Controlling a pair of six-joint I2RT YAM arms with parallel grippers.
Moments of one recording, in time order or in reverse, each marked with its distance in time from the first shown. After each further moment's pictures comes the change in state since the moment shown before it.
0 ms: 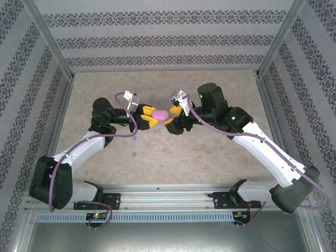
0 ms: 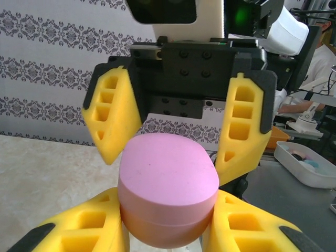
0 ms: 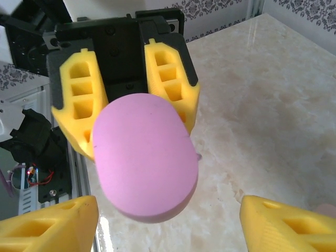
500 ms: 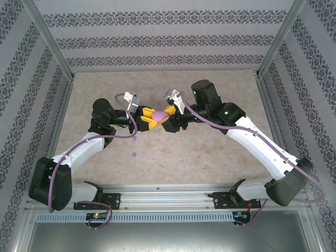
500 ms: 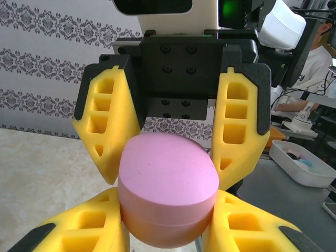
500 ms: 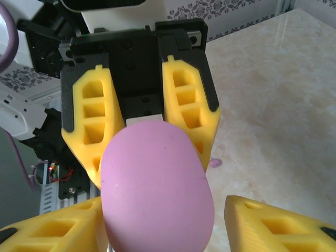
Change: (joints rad) left arm 0.001 -0.006 -0.015 -0.026 0.011 0.001; right arm 0.000 0.075 0.045 0.003 -0.099 0.008
